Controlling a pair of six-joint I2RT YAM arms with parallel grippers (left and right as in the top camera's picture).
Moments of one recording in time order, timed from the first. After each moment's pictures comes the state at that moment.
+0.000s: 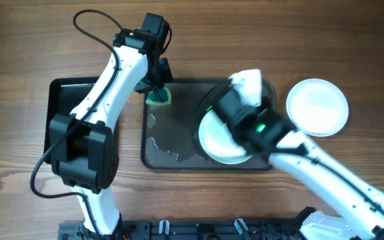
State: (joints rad) left arm -0.32 1.99 1.70 -1.14 -0.05 -0.58; right arm 0.69 1.41 1.17 -0.91 0.60 0.53
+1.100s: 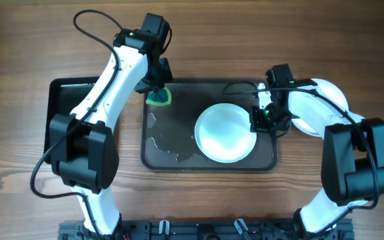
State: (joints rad) left arm -0.32 1.99 1.70 -1.14 -0.04 -0.58; right arm 0.16 1.84 1.05 -0.79 -0.31 0.14
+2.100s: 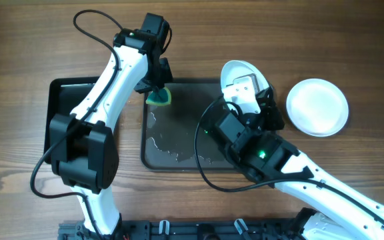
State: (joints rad) left arm -0.32 1.99 1.70 -1.14 -0.04 -0.58; right arm 0.87 1.30 1.03 -0.67 1.22 0.12
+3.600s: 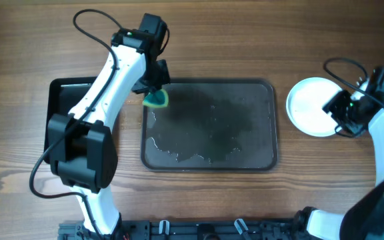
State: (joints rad) left arm -0.30 1.99 1.71 -1.18 -0.04 -0.50; right arm -0.36 1.47 1.07 -0.80 -0.20 0.33
